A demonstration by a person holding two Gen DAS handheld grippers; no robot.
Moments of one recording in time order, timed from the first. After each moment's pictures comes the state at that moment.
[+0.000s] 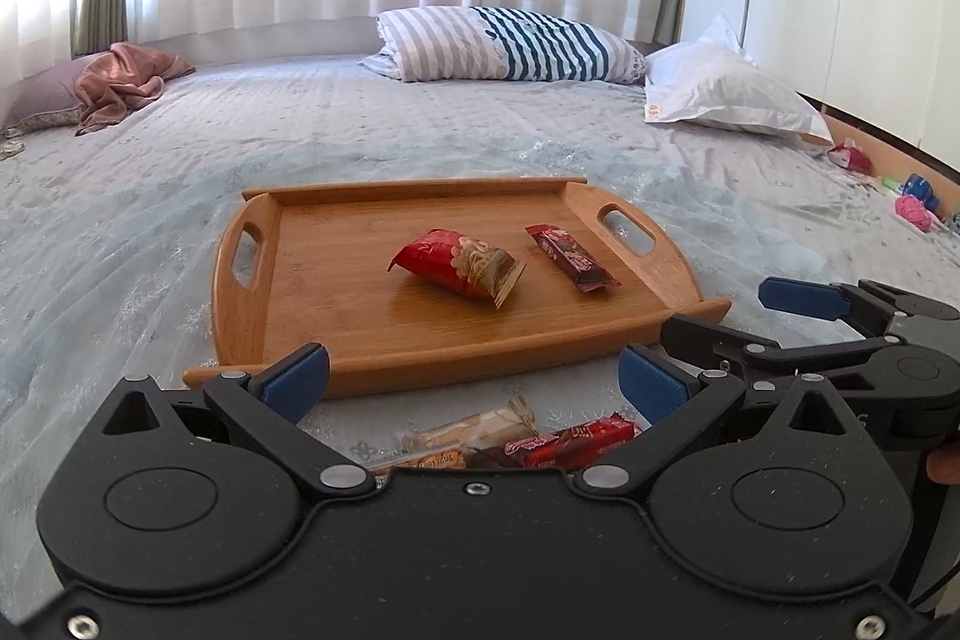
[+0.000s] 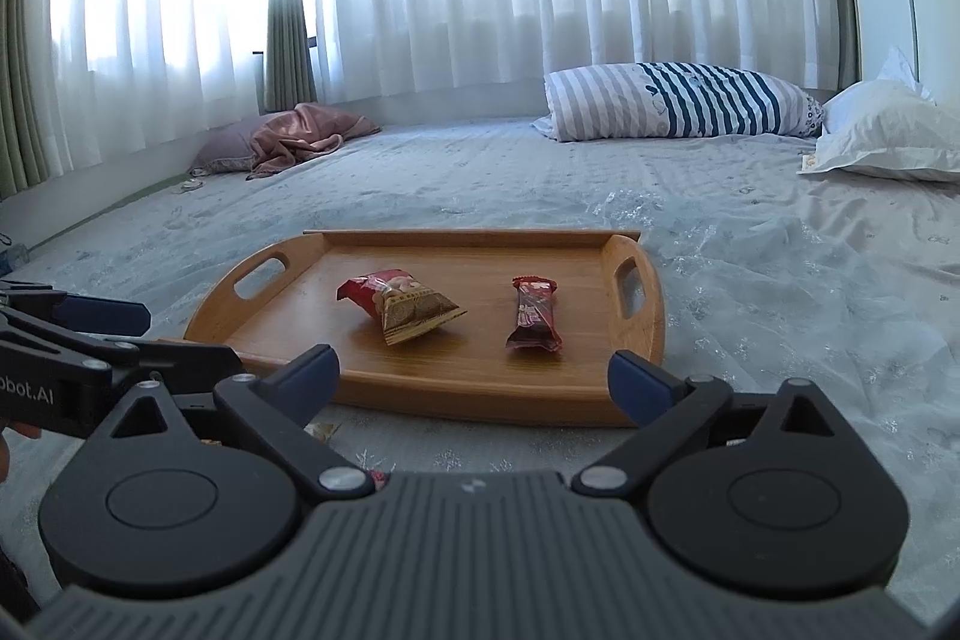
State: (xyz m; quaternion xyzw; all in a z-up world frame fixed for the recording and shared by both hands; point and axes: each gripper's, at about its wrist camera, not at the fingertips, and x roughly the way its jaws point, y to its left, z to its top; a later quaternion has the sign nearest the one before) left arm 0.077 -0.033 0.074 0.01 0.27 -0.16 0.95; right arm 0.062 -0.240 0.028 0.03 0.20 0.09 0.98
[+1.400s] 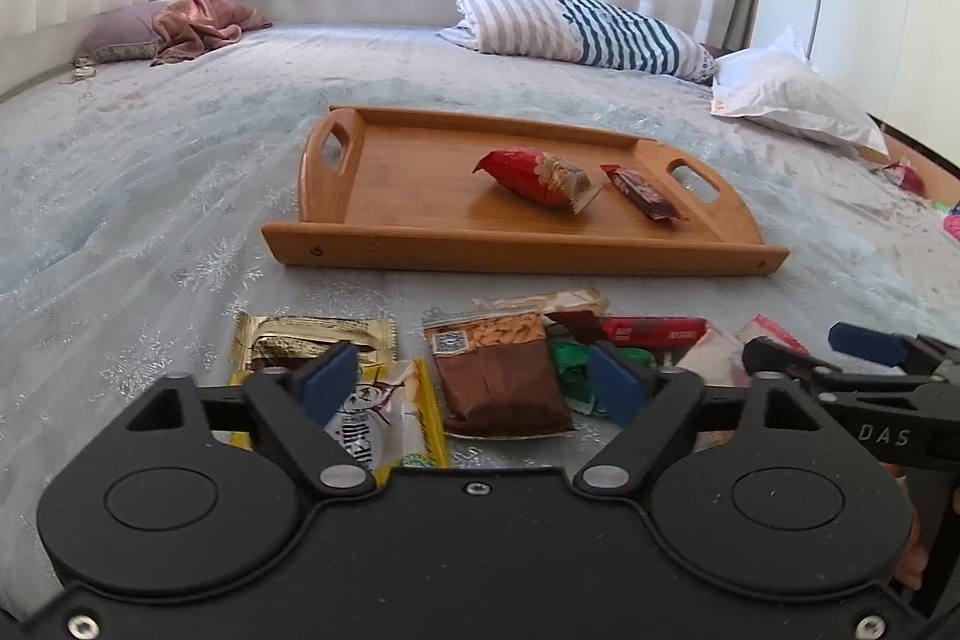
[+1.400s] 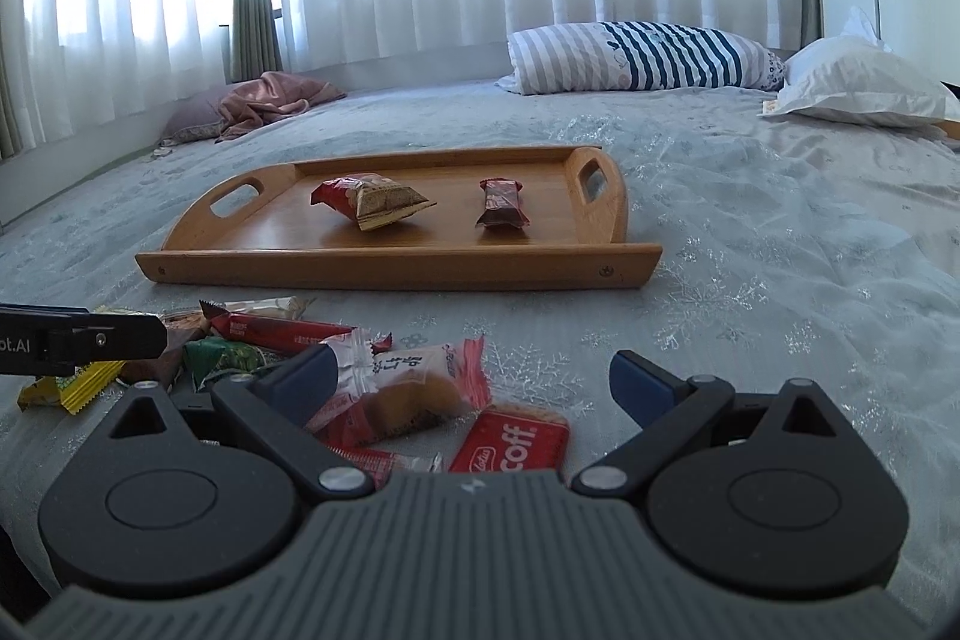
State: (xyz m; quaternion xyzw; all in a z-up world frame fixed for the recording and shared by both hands) left arm 0.037 -0.005 0.023 -0.03 0.29 -0.09 0.95; right arm 0.025 -0.240 -0.020 0.05 0.23 0.05 0.97
